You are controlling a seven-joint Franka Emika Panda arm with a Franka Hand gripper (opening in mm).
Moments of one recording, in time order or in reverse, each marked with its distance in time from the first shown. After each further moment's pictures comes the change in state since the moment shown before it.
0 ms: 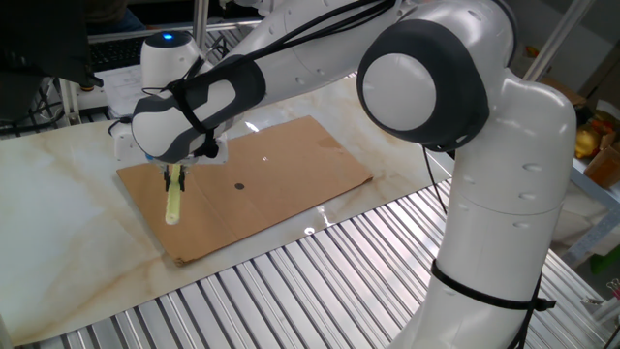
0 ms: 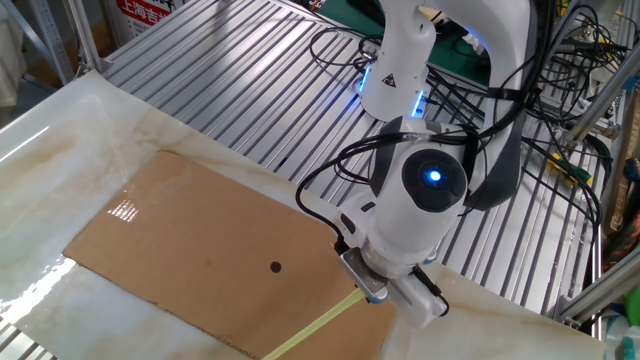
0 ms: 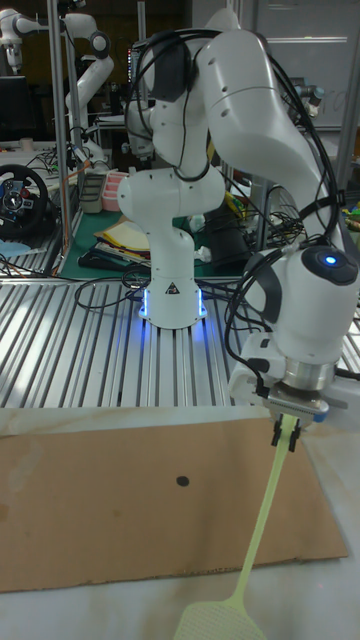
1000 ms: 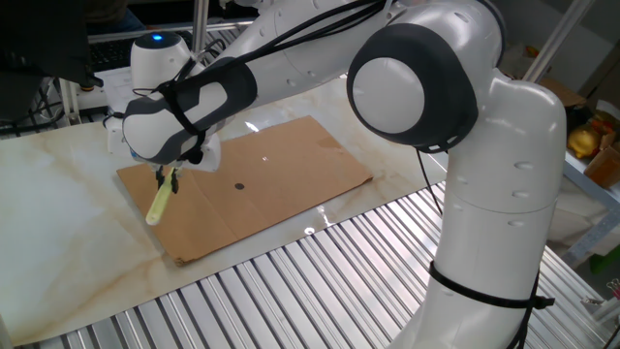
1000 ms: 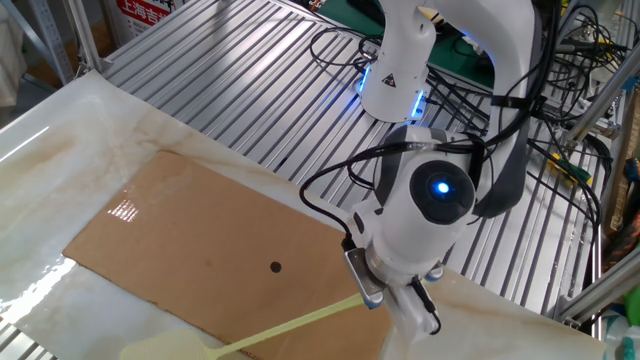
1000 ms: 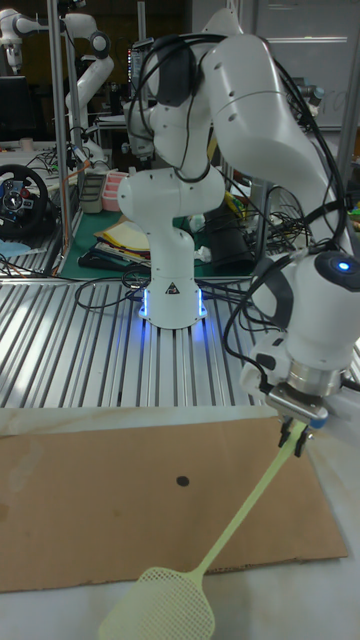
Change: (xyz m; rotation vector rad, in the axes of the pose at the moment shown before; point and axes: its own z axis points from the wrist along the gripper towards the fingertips) arm 0.000 0.011 0.003 0.008 0.000 0.222
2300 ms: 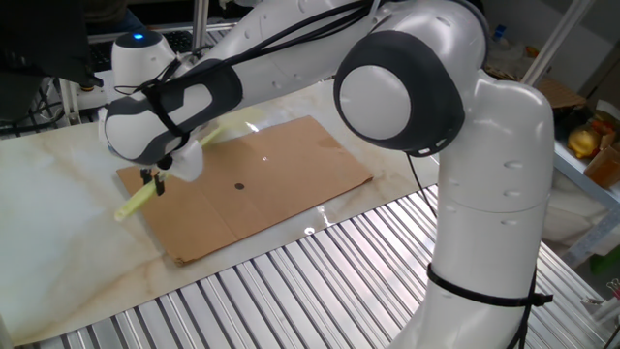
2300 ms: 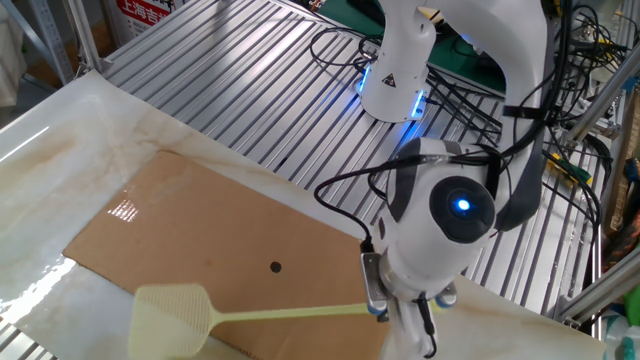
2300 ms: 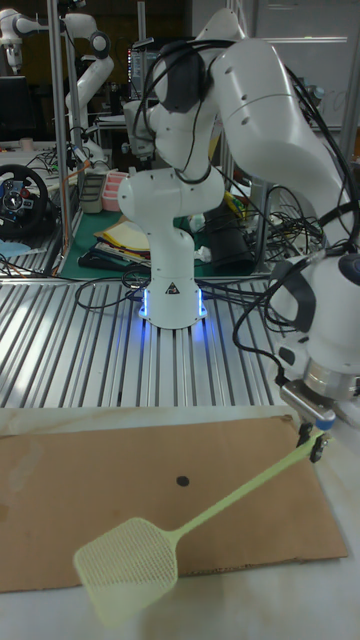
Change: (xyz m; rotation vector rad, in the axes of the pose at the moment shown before) arm 0.008 0.028 -0.002 -0.003 -0.003 0.336
